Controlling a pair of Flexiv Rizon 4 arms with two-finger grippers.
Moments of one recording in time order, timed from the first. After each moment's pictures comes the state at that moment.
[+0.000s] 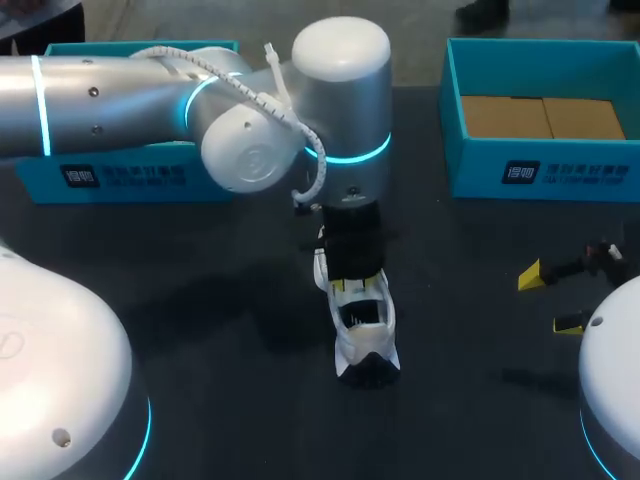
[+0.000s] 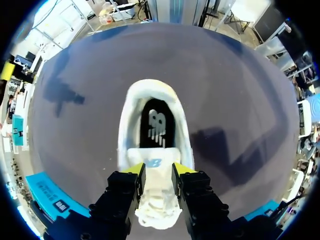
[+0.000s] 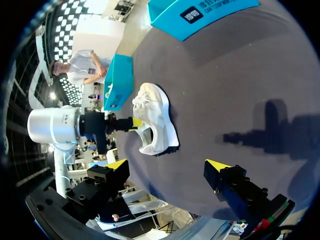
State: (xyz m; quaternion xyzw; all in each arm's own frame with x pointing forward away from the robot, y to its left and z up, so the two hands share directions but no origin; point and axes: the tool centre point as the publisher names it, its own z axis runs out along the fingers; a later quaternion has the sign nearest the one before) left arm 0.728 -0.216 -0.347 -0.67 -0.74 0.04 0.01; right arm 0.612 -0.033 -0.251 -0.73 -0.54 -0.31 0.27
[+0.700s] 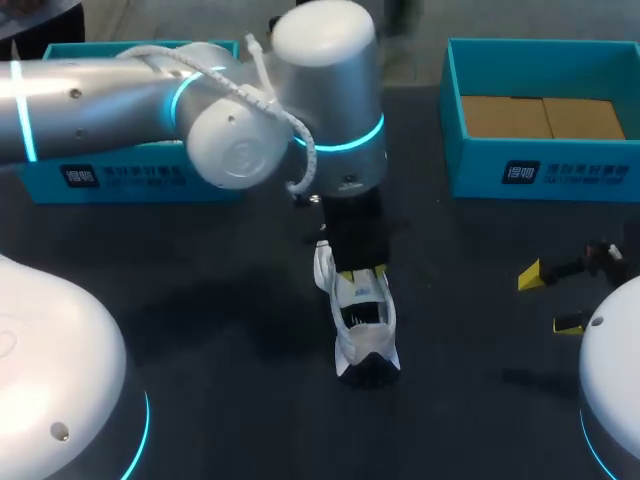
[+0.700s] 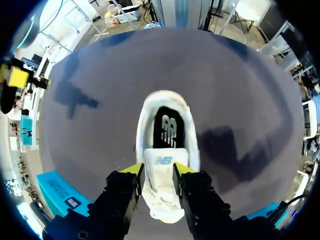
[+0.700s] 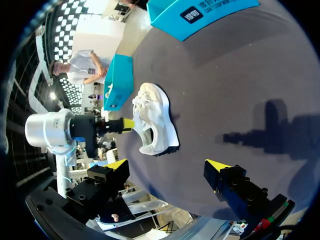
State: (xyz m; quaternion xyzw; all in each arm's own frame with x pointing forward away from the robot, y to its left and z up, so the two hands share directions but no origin) left arm 0.724 -0.230 -0.309 -0.66 -0.74 0.08 -0.03; right arm 0.612 -0.033 -0.251 -0.73 -0.54 -0.31 0.27
